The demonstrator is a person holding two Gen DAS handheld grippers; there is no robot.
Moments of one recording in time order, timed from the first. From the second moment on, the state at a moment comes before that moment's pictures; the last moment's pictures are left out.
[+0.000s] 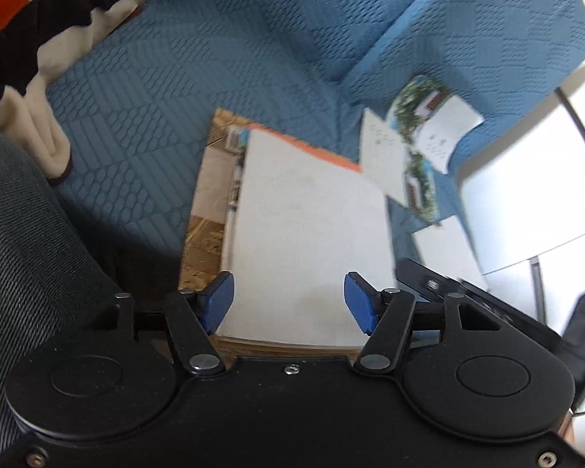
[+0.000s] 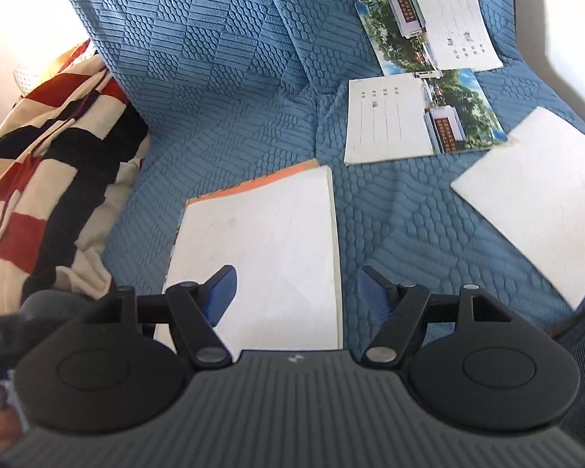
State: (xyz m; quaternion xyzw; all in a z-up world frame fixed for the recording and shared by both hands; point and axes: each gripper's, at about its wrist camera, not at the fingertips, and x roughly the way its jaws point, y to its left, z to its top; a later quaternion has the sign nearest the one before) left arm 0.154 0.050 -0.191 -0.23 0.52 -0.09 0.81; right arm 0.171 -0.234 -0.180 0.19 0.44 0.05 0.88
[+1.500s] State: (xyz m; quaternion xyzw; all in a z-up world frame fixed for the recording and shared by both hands) left arm 0.153 0.028 -0.200 -0.16 0.53 -0.09 0.82; right arm 0.157 -0.239 -0.170 0.18 0.42 0.04 0.89
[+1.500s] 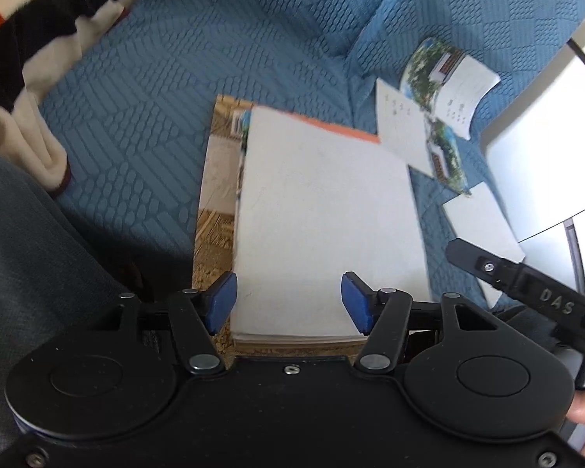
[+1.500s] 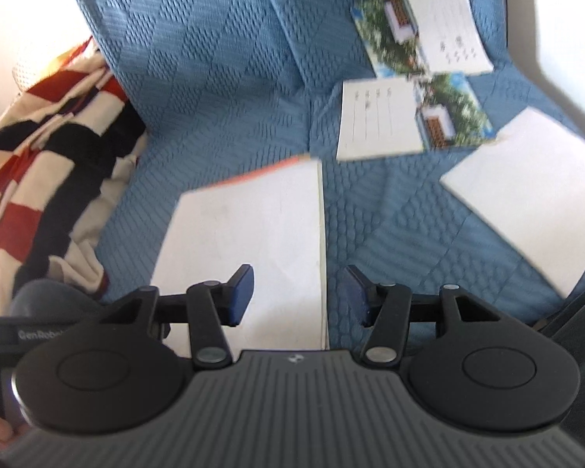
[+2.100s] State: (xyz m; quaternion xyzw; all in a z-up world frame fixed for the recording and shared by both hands) left arm 0.122 0.002 -0.098 -0.15 0.45 -0.14 0.87; right arm 0.100 -0.260 -0.080 0.19 0.36 0.01 0.91
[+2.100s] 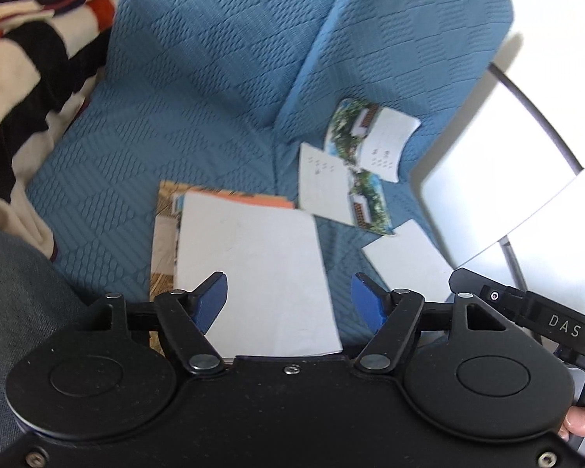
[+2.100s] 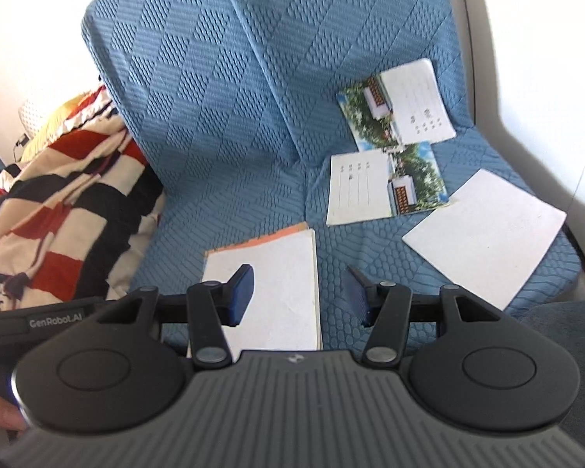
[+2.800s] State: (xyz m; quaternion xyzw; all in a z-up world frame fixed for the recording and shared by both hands) left arm 0.068 -0.025 -0.011 -0.12 0.37 -0.21 0.90; right arm 0.021 -0.256 -0.035 0.17 0.32 -0.03 0.93
